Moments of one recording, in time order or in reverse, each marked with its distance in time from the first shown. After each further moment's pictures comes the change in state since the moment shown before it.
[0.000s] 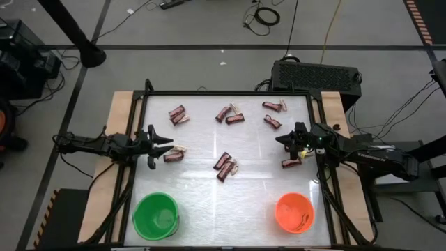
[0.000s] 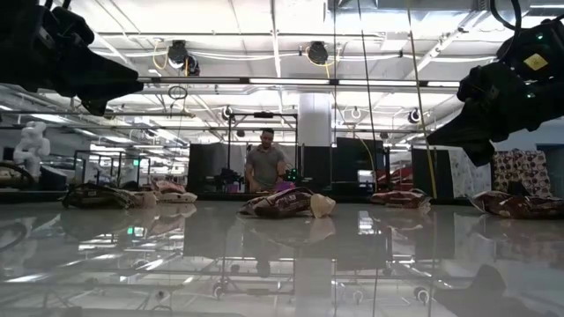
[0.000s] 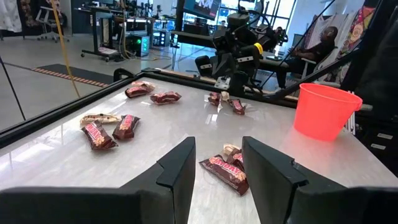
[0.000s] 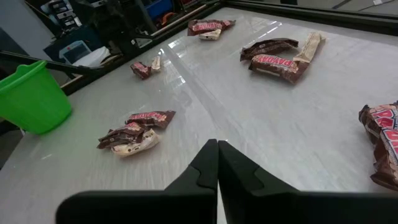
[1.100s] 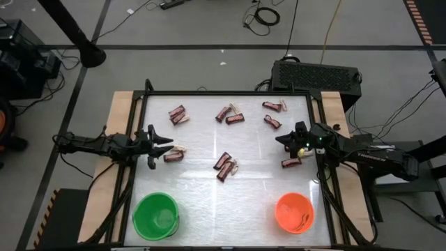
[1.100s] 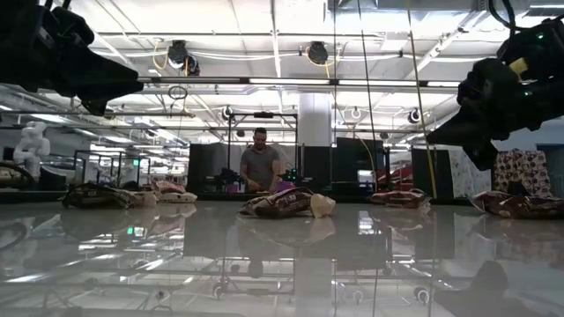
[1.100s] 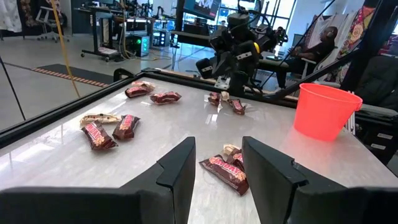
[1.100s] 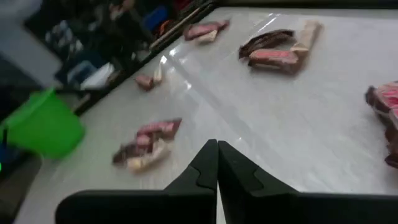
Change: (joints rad) left arm 0.000 0.000 0.000 0.000 0.000 0.000; right arm 0.000 0.000 0.000 0.021 0.021 0.179
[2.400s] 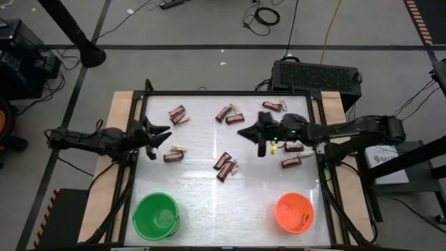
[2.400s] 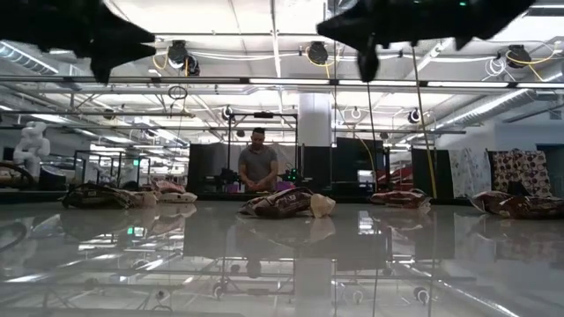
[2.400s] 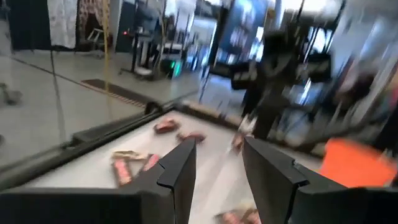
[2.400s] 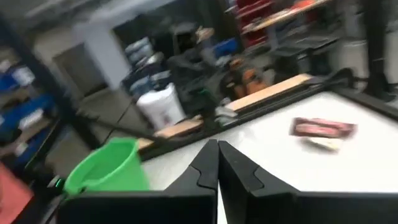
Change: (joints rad) left arm 0.001 0.274 0.201 0.148 -0.172 -0.004; right arm 0.285 0.944 0.651 0.526 0.055 -0.170
